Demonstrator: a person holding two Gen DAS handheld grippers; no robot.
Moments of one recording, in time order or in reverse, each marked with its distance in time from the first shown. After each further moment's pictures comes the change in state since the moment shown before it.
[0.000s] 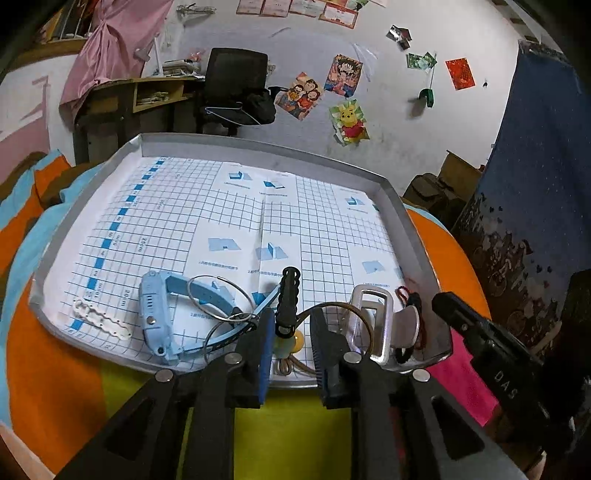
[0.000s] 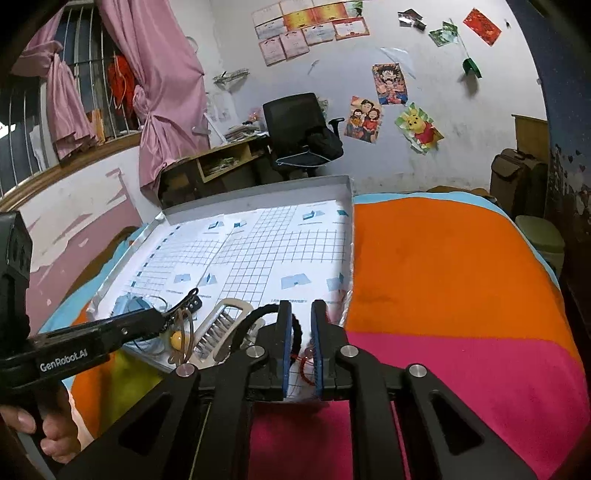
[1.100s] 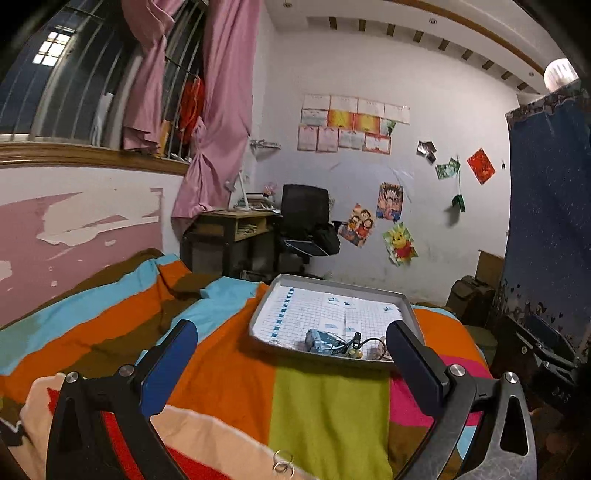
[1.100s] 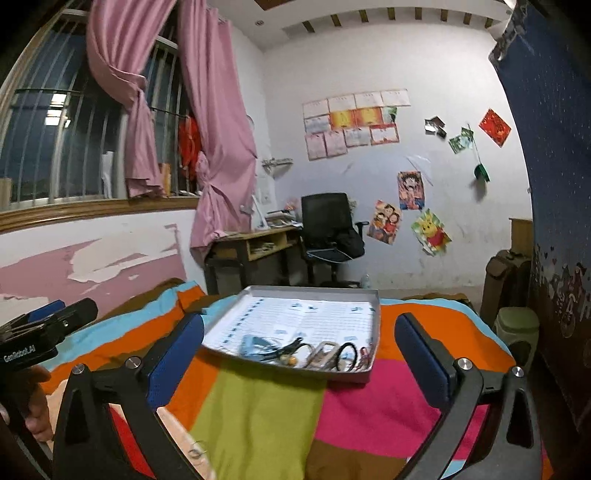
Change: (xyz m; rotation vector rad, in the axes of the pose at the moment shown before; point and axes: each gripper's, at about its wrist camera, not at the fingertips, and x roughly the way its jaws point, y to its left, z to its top) left arm -0.301 0.010 -0.104 -0.010 -0.538 0.279; right arm -0.271 0.096 -0.031 -0.171 -0.375 0.041
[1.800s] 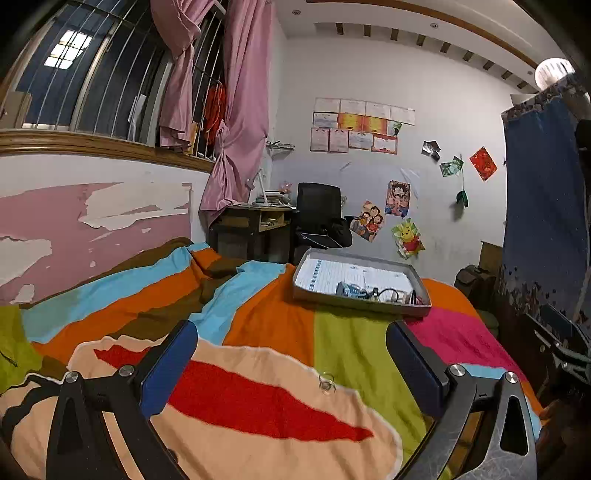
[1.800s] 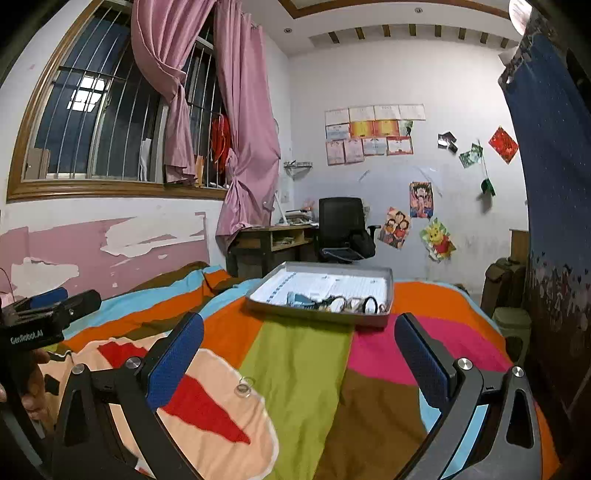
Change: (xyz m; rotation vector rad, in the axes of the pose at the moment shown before) left arm -0.128 0.058 -0.071 0.014 0.001 0.037; right arm -0.140 0.056 -0.065 -0.065 -0.001 0.031
